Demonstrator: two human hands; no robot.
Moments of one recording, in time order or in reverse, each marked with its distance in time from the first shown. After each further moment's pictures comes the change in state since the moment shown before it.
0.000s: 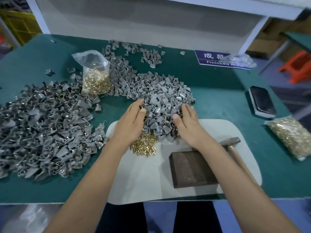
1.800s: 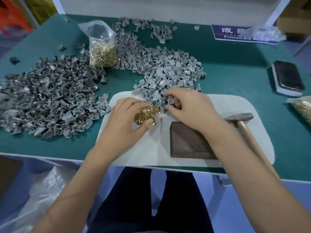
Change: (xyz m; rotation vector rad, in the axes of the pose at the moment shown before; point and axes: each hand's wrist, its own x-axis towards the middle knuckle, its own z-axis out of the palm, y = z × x) left_hand -0.096 -0.009 -0.007 0.450 0.121 0.370; right_hand -0.033 -0.010 -0.001 -0.239 0.209 -0.508
